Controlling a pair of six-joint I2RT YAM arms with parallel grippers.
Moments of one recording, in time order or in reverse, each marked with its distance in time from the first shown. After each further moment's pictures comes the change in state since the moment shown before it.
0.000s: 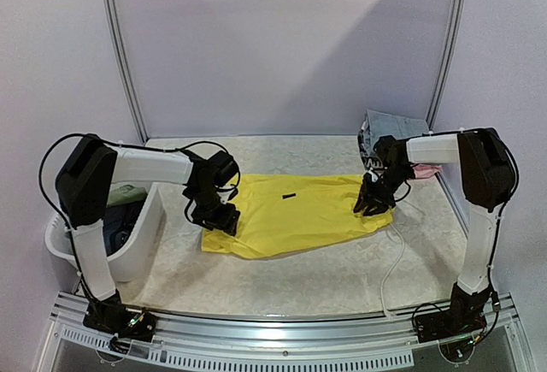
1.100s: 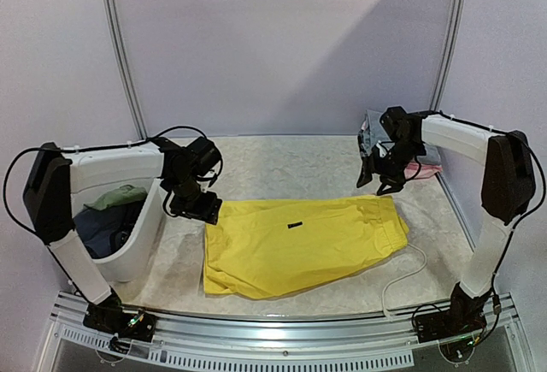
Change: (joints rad) left arm 0.014 -0.254 -0.064 -0.130 -0.144 -0.066; right arm 0.021 -0.196 0.108 -0.159 0.116 0.016
